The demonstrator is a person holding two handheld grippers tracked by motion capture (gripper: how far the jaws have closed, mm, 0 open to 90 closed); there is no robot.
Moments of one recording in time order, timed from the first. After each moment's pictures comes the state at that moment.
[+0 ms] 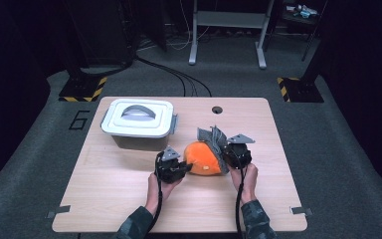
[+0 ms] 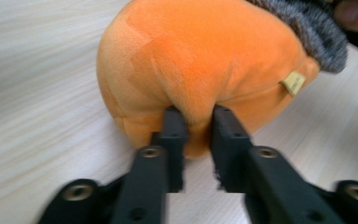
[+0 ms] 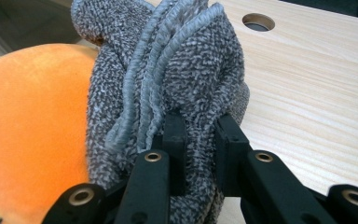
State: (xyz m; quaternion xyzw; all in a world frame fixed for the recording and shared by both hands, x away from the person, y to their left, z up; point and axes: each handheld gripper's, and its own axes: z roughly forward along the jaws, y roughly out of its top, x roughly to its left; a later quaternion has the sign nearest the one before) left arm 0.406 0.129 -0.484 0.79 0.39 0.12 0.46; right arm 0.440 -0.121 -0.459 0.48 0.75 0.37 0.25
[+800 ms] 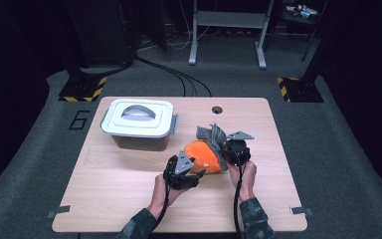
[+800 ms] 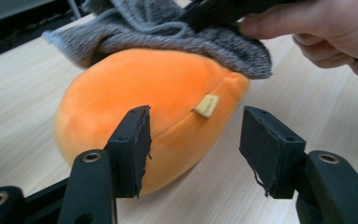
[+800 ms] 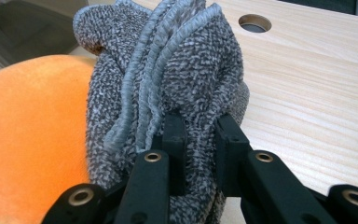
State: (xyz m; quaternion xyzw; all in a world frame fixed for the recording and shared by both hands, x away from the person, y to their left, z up) left arm 0.378 0.093 -0.460 0.83 0.26 0.21 0.45; right arm 0.446 -0.118 -0.453 0.50 0.75 0.37 0.25
